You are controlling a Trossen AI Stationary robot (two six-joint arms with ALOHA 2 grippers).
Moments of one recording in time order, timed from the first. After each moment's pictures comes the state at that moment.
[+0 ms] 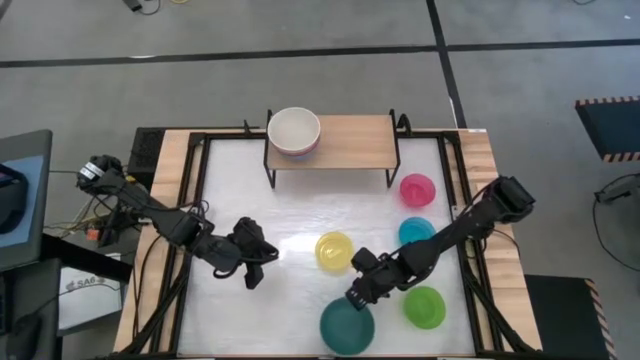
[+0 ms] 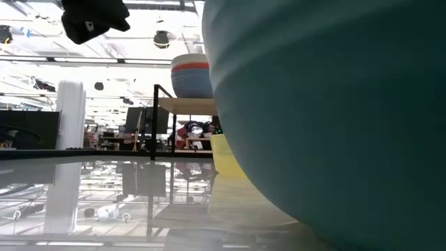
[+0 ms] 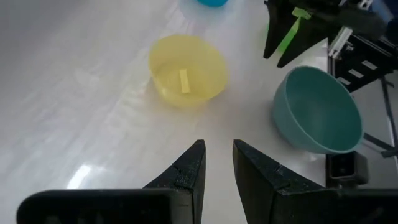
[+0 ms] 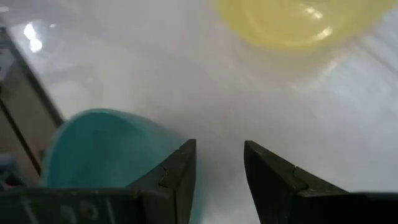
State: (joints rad) left arm -0.53 1.18 0.88 -0.39 -0.45 -0.82; right arm 0.54 1.71 1.17 -0.49 0.18 1.32
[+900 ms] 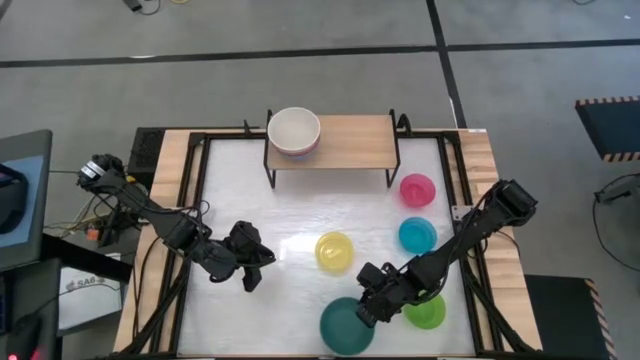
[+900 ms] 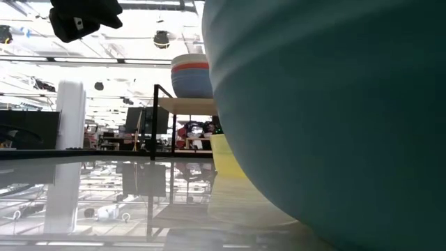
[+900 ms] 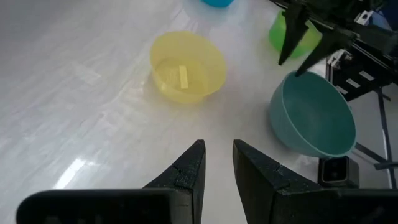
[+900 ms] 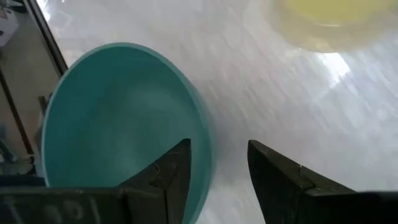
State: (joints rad) left arm -0.58 1.18 0.88 -0.40 -0.50 -0.92; right arm 0.63 1.72 1.15 -0.45 0.22 1.26
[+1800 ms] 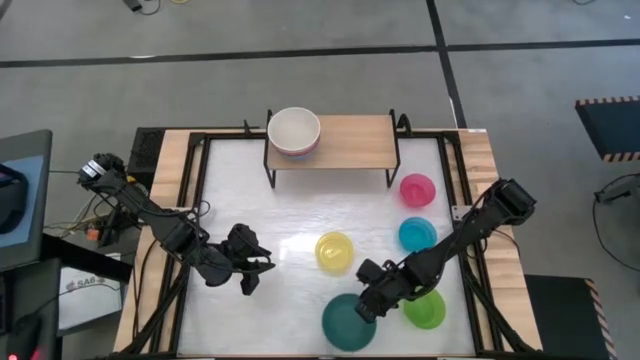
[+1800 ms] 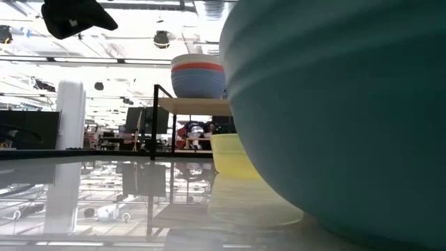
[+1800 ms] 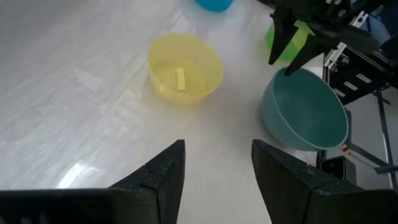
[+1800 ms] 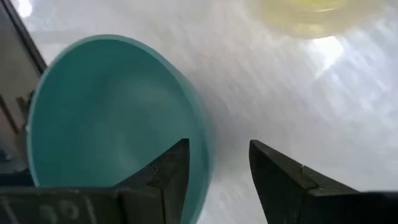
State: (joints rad) left arm -0.62 1.18 0.88 -0.40 -0.55 -0.94; right arm 0.60 1.72 1.15 -0.48 0.15 1.28
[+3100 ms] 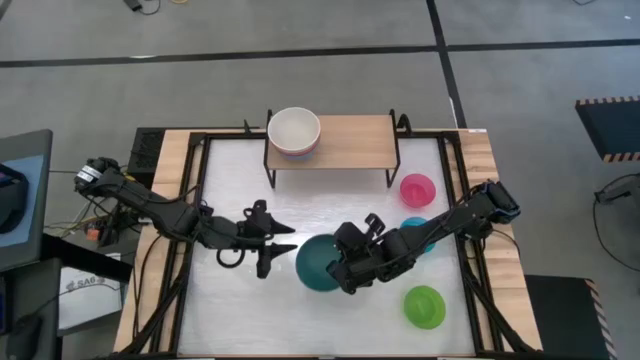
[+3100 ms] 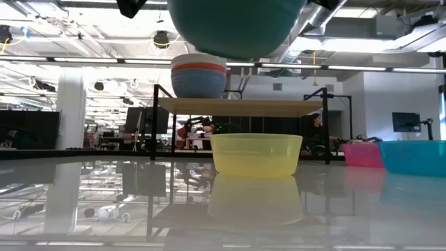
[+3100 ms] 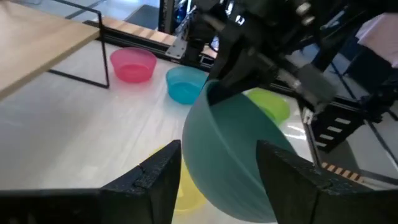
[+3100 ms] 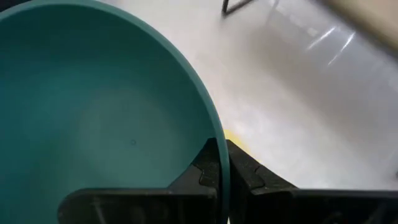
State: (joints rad) left arm -0.40 1.18 0.91 -0.05 -0.47 -0.42; right arm 0.44 1.84 1.69 -1.03 0.70 0.96
